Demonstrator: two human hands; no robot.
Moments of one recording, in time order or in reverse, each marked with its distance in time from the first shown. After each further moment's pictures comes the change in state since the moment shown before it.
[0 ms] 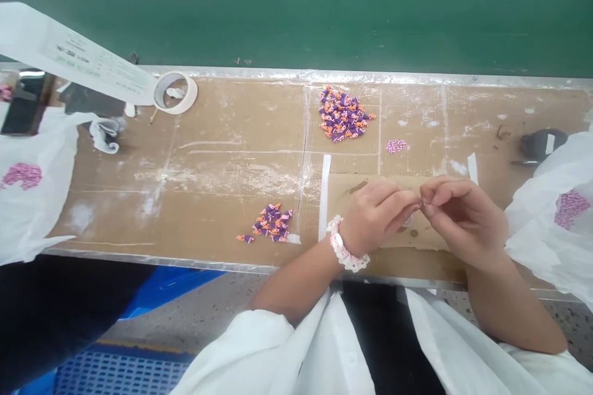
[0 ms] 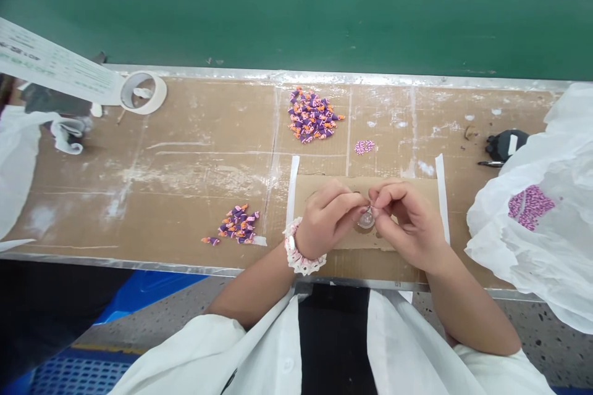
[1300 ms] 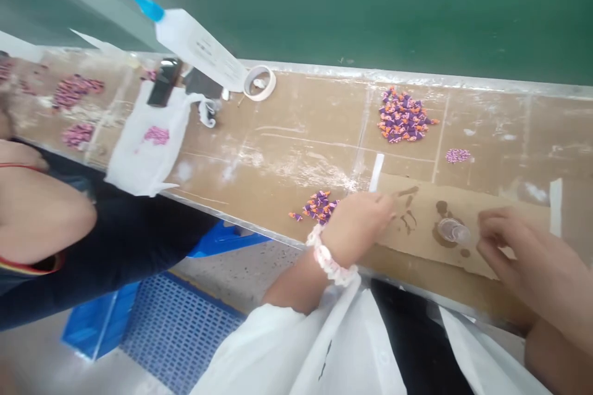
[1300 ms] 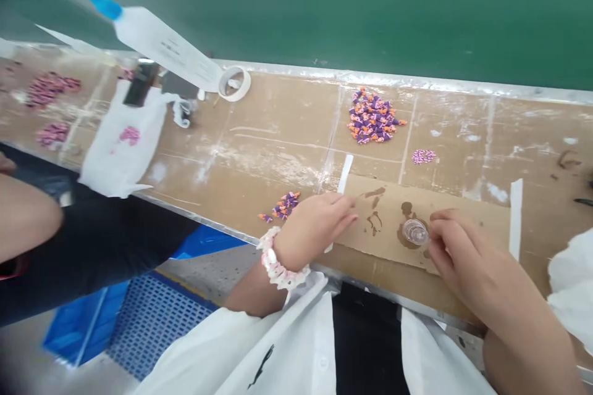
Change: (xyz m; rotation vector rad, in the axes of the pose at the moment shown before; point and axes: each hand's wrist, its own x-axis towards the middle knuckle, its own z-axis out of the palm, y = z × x) left_hand -0.011 0.011 -0.090 0.518 -0.811 -0.535; right_hand -0.012 0.006 -0.022 -0.818 -0.398 -0.167
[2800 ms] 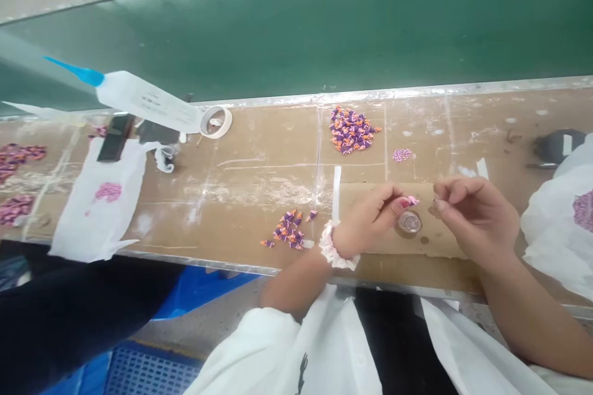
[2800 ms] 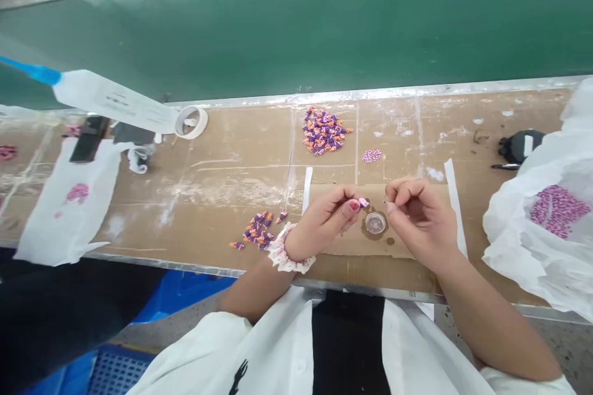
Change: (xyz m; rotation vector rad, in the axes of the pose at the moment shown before) left_hand 0.048 0.036 0.015 -1.161 -0.072 0.129; right_hand 0.022 -0.016 0.013 0.934 0.586 0.329
